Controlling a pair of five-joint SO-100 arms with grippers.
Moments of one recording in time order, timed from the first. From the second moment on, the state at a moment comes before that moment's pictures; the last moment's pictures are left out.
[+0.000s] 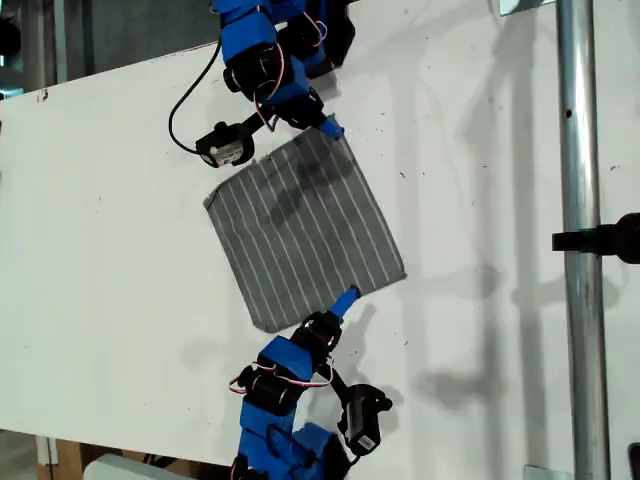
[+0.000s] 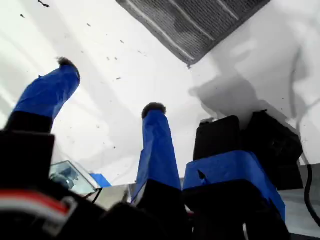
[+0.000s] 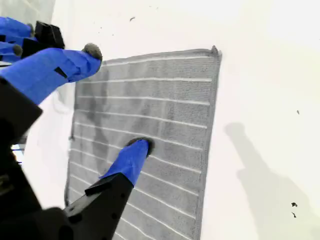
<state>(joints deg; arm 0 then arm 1) 9.8 88.1 74.2 78.2 -68.7 -11.1 123.0 114.0 102.8 63.3</state>
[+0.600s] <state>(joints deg) 10.3 86.2 74.0 81.1 -69.3 -3.7 119.9 143.7 70.2 67.1</state>
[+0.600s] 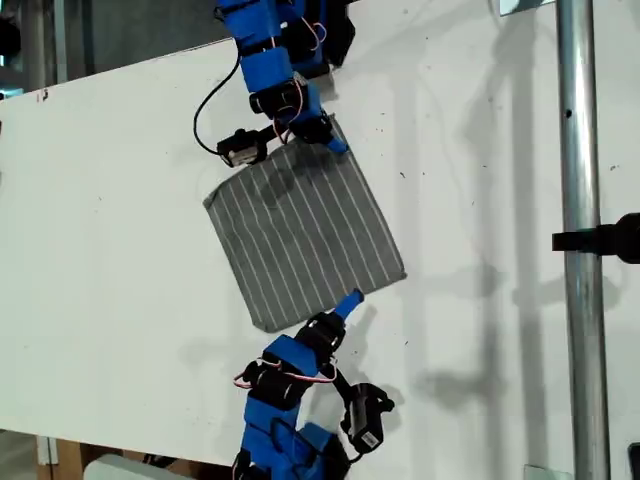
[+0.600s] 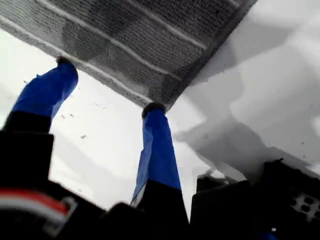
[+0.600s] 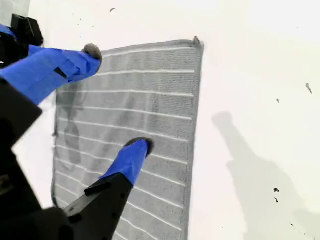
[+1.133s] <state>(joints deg) 10.3 85.7 73.8 81.7 -70.3 0.3 114.2 143.7 62.6 61.9</state>
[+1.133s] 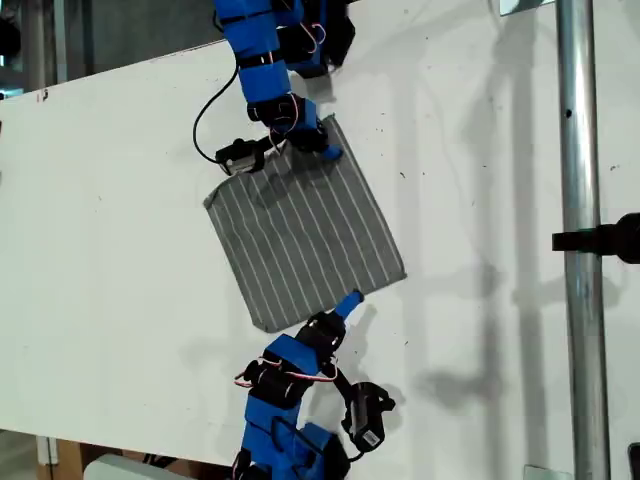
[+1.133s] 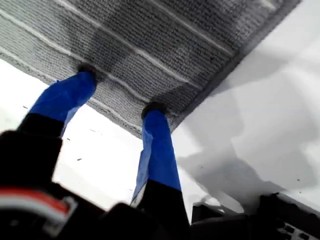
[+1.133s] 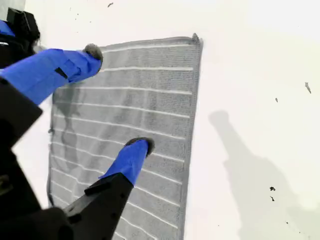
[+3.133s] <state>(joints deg) 10.2 82.8 71.7 84.5 -72.8 -7.9 100.0 137.0 57.5 68.3</state>
